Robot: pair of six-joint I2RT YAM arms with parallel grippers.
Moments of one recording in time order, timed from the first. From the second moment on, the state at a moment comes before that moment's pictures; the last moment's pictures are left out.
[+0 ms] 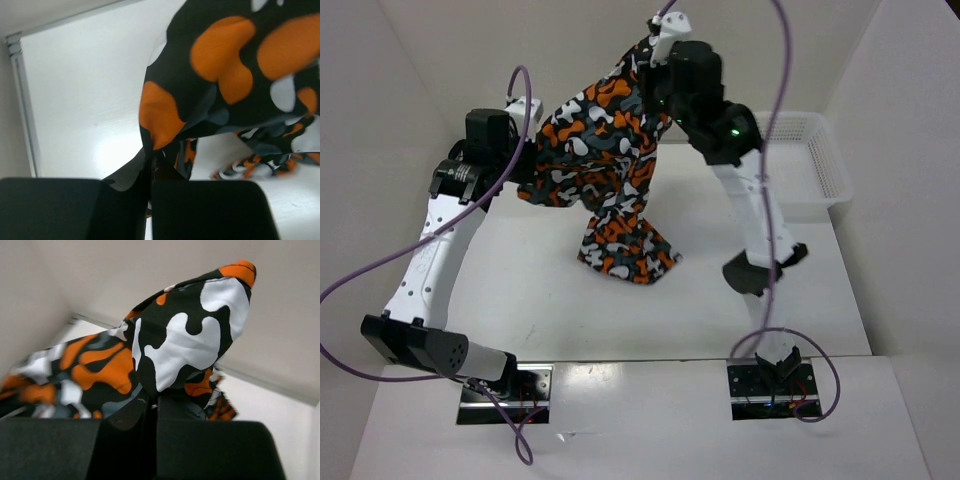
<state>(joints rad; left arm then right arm) -0.15 1.43 1.65 -0.81 -0.04 0.07 0.63 2.28 3.05 -0.94 0.26 0.07</state>
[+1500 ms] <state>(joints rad) -0.30 1.56 1.86 -0.79 -0.18 0.07 0.53 1.19 1.18 0.05 0.00 -0.03</state>
